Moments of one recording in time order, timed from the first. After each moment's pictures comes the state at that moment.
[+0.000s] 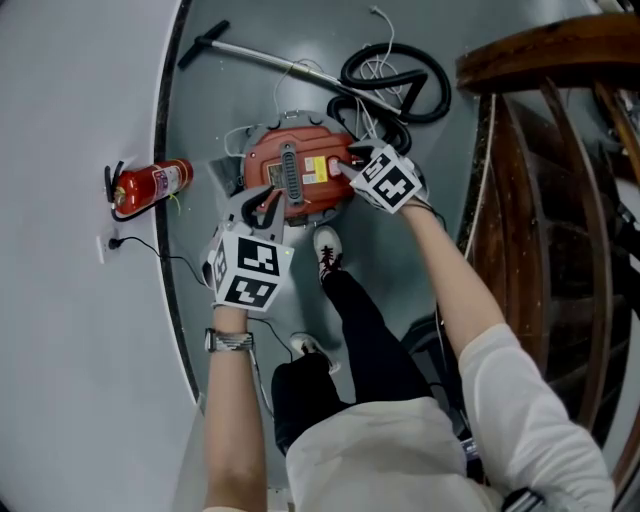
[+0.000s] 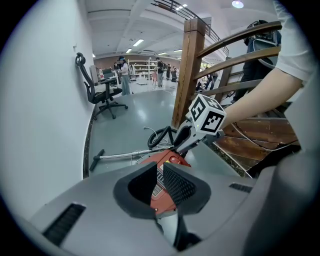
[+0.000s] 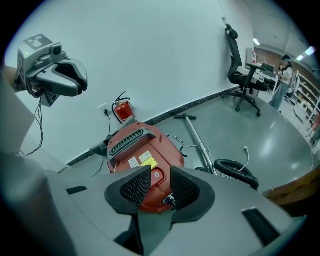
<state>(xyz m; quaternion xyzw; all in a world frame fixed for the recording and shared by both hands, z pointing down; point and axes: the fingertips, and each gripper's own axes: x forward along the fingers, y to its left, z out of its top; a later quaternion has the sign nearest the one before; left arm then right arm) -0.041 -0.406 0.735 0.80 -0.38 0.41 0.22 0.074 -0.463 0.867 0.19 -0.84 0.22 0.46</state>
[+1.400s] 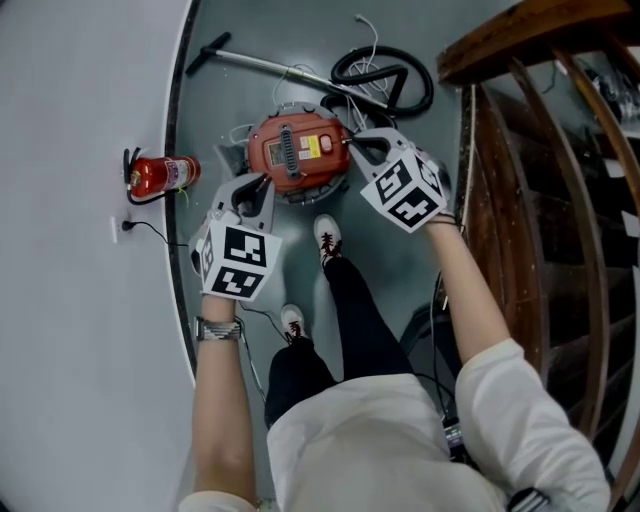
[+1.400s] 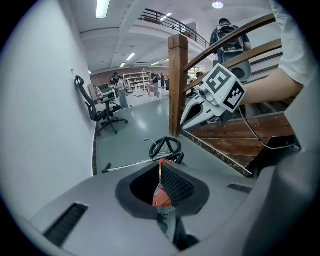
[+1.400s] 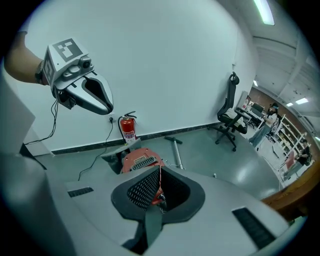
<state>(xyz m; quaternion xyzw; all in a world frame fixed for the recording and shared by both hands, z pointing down) -0.043 -0.356 0.629 0.82 -0.38 0.39 0.15 0.090 -0.416 0.664 0.25 -0.86 0.06 0.44</state>
